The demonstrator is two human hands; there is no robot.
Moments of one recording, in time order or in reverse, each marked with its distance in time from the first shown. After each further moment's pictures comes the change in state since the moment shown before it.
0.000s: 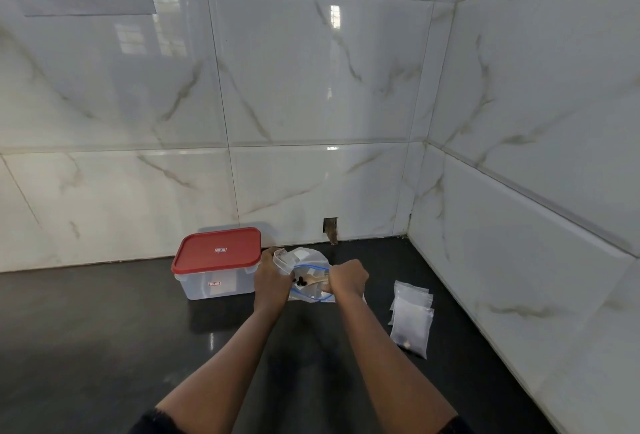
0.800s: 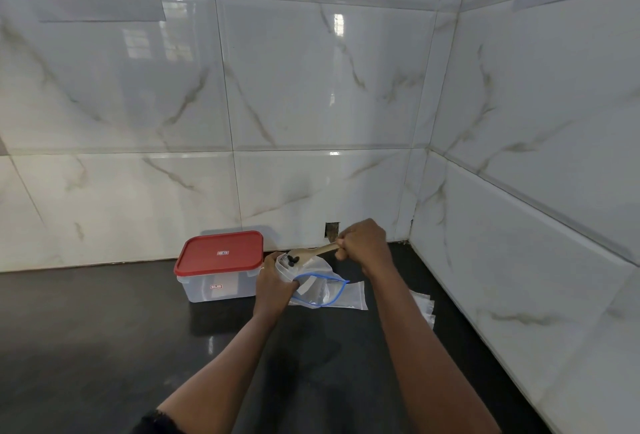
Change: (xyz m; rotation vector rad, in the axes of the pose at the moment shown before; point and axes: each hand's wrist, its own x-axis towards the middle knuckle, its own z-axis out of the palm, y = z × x) left_hand -0.001 -0.006 -0.003 -0.014 -0.065 -0.011; right_hand -0.007 -0.052 -0.062 -0.051 -0.136 -0.351
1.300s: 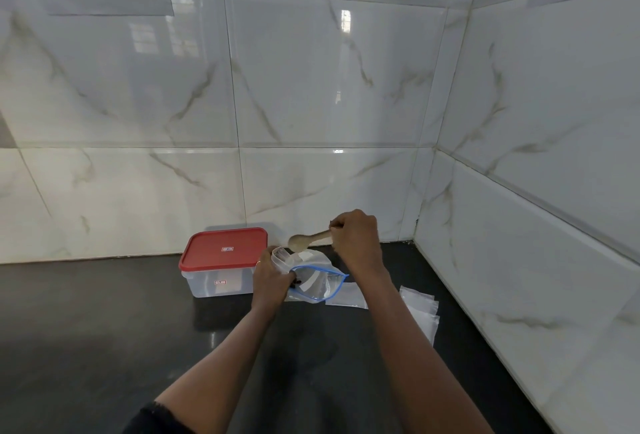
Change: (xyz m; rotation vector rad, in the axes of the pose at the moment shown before) left_hand 0.007 0.003 -0.009 -0.027 0.061 -0.031; right_hand -0.013 -0.014 0.019 -0.351 0.168 -0.356
